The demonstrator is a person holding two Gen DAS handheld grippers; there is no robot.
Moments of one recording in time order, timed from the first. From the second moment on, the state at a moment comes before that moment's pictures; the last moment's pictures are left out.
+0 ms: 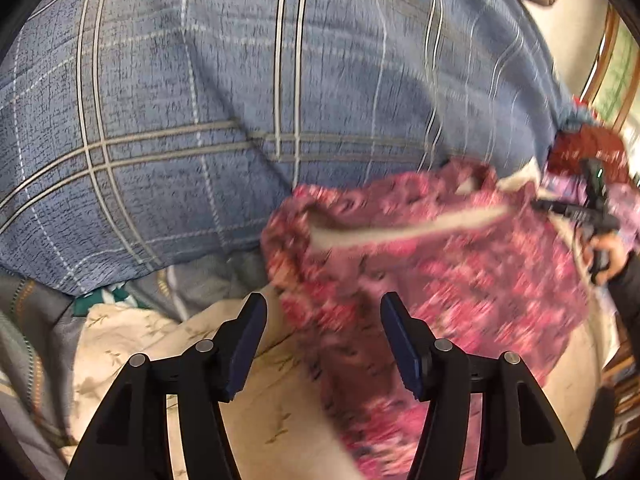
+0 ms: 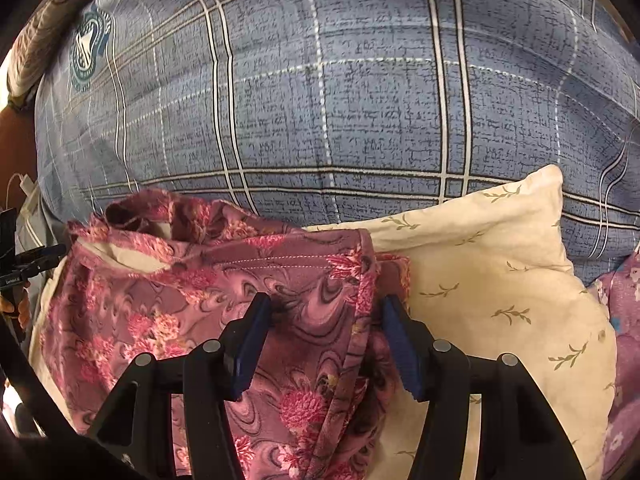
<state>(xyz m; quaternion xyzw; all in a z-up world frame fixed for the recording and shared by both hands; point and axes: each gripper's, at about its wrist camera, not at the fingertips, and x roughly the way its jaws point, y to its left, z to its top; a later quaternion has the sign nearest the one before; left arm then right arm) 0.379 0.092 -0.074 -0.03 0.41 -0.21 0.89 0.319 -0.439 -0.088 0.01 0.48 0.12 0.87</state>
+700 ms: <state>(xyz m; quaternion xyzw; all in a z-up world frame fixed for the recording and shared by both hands) 0.409 0.082 -0.078 -0.03 0.40 -0.21 0.89 0.320 -0.454 -0.095 0.04 0.46 0.11 0.88</state>
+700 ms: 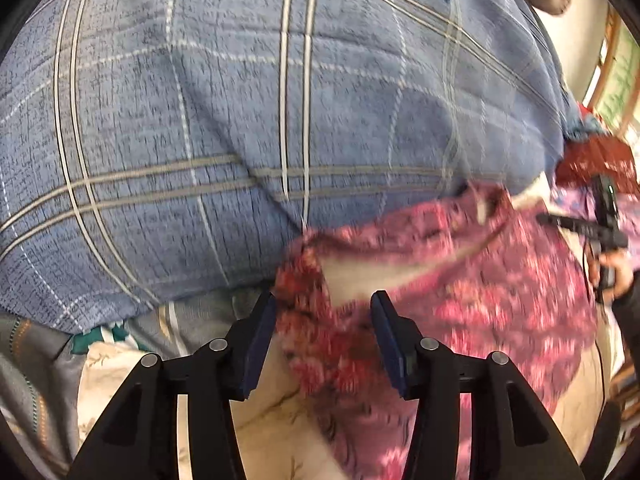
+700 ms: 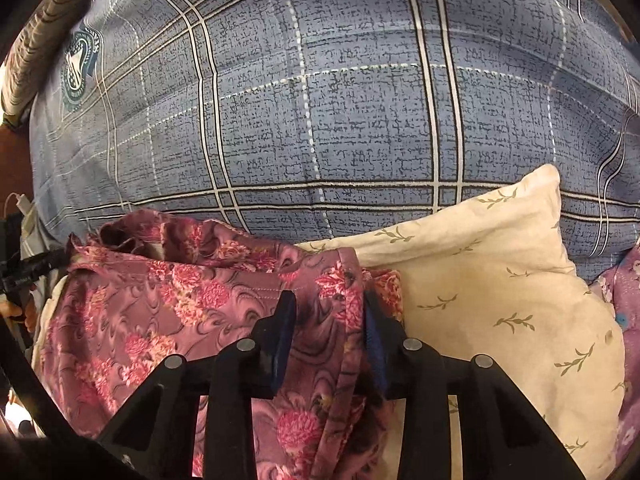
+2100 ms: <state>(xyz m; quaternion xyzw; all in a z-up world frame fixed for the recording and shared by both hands) 0.370 0.101 -0.075 -0.17 0.38 -0.20 0.89 0.277 -0.429 -0.076 0.04 0.44 0.08 0.89</state>
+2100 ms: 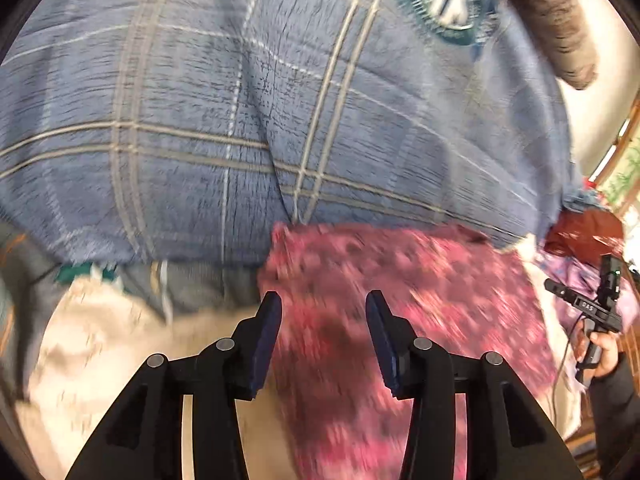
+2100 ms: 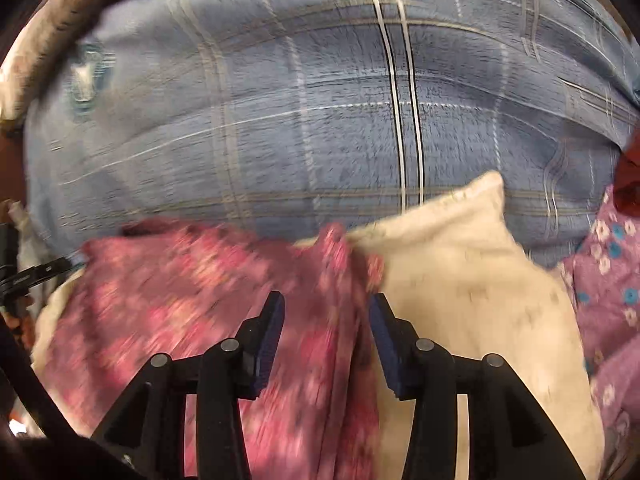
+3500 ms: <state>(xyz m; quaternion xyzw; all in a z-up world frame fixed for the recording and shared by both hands) 0.234 0.117 -0.063 -0.11 0.43 -0.24 0.86 0.169 -0.464 -0.079 0.03 0.47 0.06 0.88</state>
